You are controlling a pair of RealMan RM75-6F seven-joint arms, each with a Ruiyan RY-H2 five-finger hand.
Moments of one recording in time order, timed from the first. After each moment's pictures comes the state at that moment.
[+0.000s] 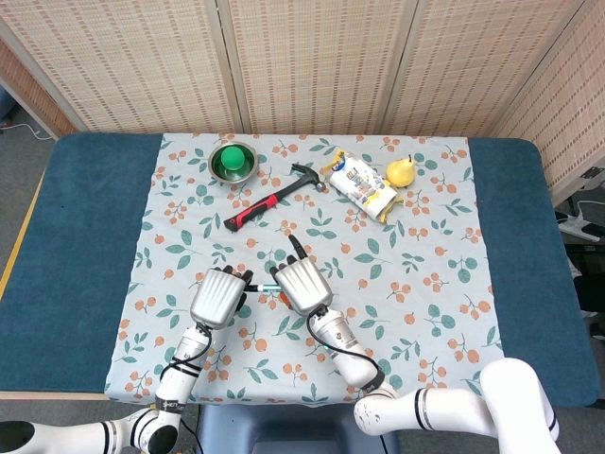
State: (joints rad) left arm -0.61 -1.80 -0.19 -1.46 1.30 1.25 0.80; right arm 0.89 -1.91 0.25 -1.43 -1.04 1.12 -0.79
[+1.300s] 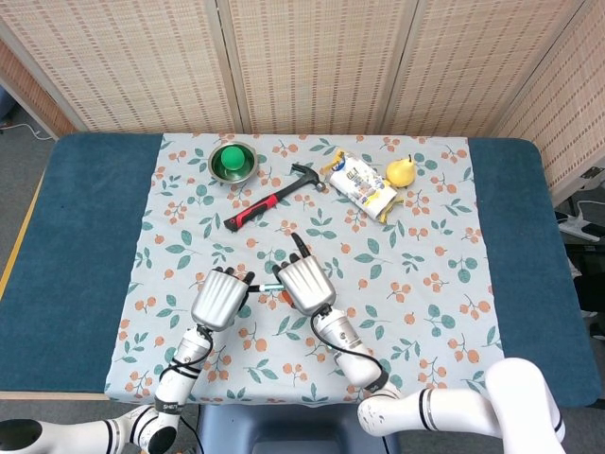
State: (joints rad) left arm -0.62 -1.82 -0.15 -1.37 1.41 1.31 0.76; right arm 0.88 -1.89 0.25 -1.45 -1.05 1.14 -0.79
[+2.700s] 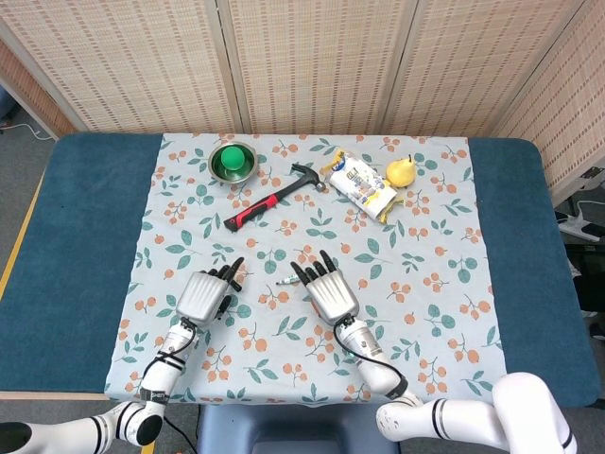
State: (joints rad) left arm -0.59 -1.77 -0.14 -1.29 1.29 1.15 0.55; right arm 0.76 -1.89 0.14 -1.34 -1.08 1.11 -0.71
